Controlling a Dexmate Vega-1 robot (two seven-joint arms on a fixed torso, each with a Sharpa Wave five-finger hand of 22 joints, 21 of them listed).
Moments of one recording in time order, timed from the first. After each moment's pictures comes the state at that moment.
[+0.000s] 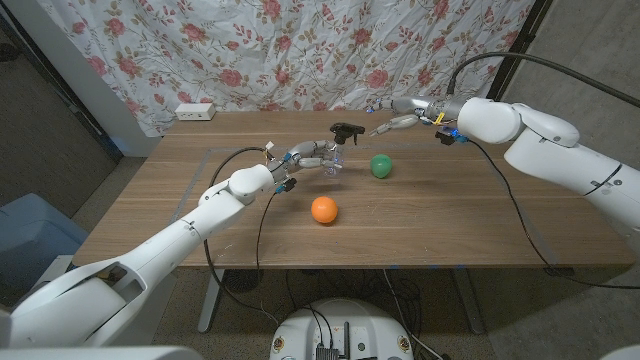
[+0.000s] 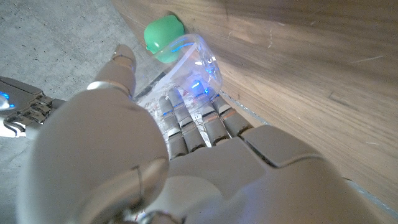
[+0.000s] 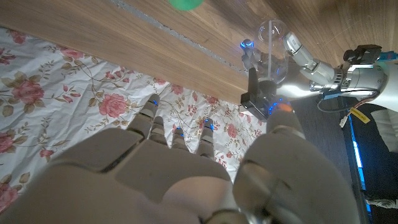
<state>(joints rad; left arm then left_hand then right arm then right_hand) 0.65 0.59 0.65 -1.43 -0.22 -0.15 -0.17 0.99 -0.01 0.33 -0.16 0.21 0.37 -0.10 0.66 0.31 0.54 -0.18 0.45 0.47 0.49 -0.05 0.33 0.31 0.36 -0.04 0.21 0.18 -0.59 -1.02 -0.55 -2.06 -0.23 -0.20 0.41 0.60 -0.02 0.28 -0.18 0.23 0.13 -0.12 0.26 0.22 -0.13 0.10 0.19 0.20 -0.10 0.21 0.20 0.23 0.19 0.18 0.18 0.16</state>
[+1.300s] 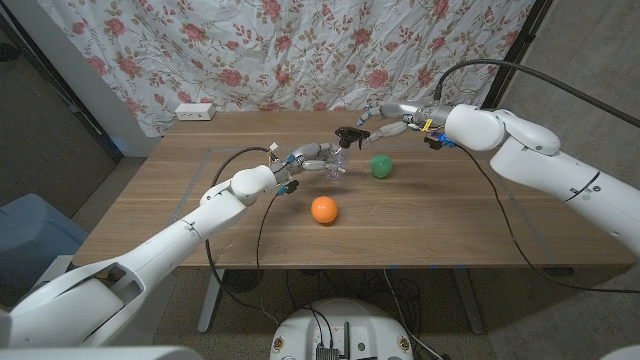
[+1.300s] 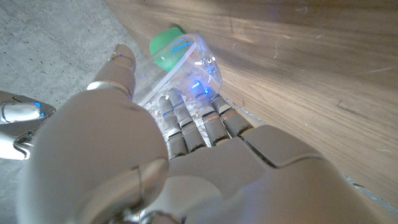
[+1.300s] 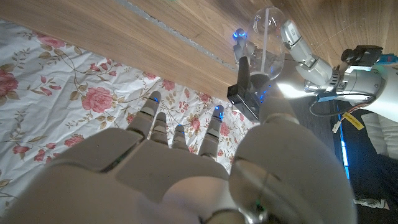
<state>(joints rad) 0.66 0.60 0.66 -1.46 -0.20 -0.14 -0.17 0.99 -0.01 0.33 -0.17 0.21 0.37 -0.10 0.67 0.30 0.54 -0.18 0.45 0.48 0.49 -0.05 0.33 0.30 0.36 -0.04 0.21 0.18 -0.62 -0.96 -0.56 -2.04 -0.31 -0.17 0.38 0.75 -0.01 0.34 -0.18 0.21 0.34 -0.18 0.38 0.26 -0.07 0.07 0.21 0.20 -0.04 0.18 0.23 0.23 0.23 0.16 0.19 0.16</state>
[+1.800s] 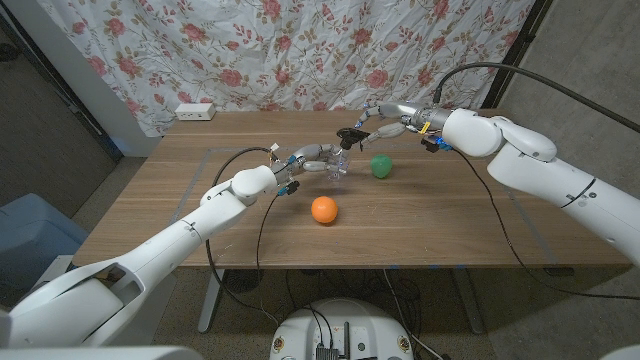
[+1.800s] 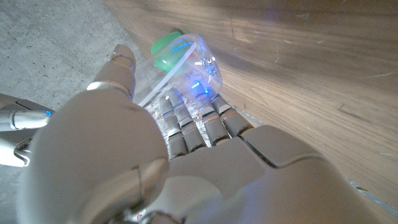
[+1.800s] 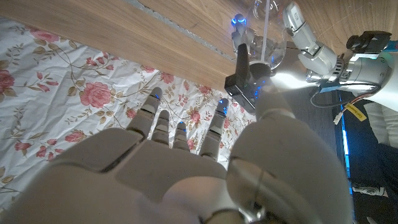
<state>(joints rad) 0.66 0.60 0.67 -1.47 -0.20 -0.13 -0.18 0.99 0.00 0.33 -0.17 0.21 0.37 -0.10 0.67 0.30 0.54 -0.18 0.45 0.49 0.49 -0.05 0.32 0.30 0.36 -0.04 0.21 0.18 -0.65 -0.94 -0.55 -2.04 -0.31 -0.16 0.32 0.82 0.00 0.36 -0.18 0.20 0.45 -0.21 0.45 0.27 -0.02 0.05 0.22 0.20 -0.01 0.15 0.25 0.24 0.27 0.14 0.19 0.16</state>
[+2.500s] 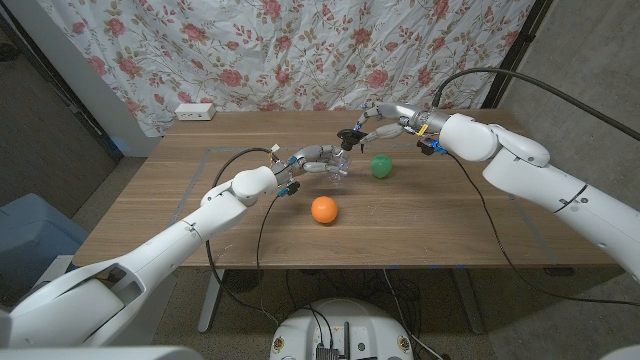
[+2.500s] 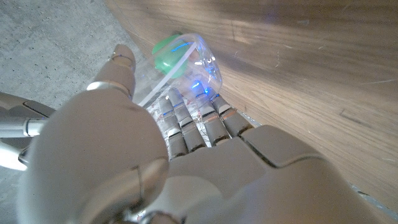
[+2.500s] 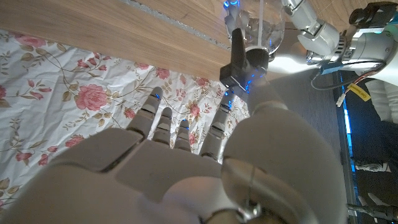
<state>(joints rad) 0.66 0.60 0.67 -1.46 -0.20 -0.14 -0.19 0.99 0.00 0.32 -0.17 0.21 0.37 -0.10 0.68 0.30 0.54 -0.18 0.45 0.49 0.49 -0.05 0.32 0.30 0.36 -0.04 0.21 0.18 -0.67 -0.90 -0.54 -2.01 -0.26 -0.13 0.26 0.95 0.00 0.40 -0.18 0.20 0.58 -0.22 0.51 0.27 0.03 0.01 0.22 0.20 0.03 0.12 0.26 0.24 0.30 0.11 0.19 0.16</state>
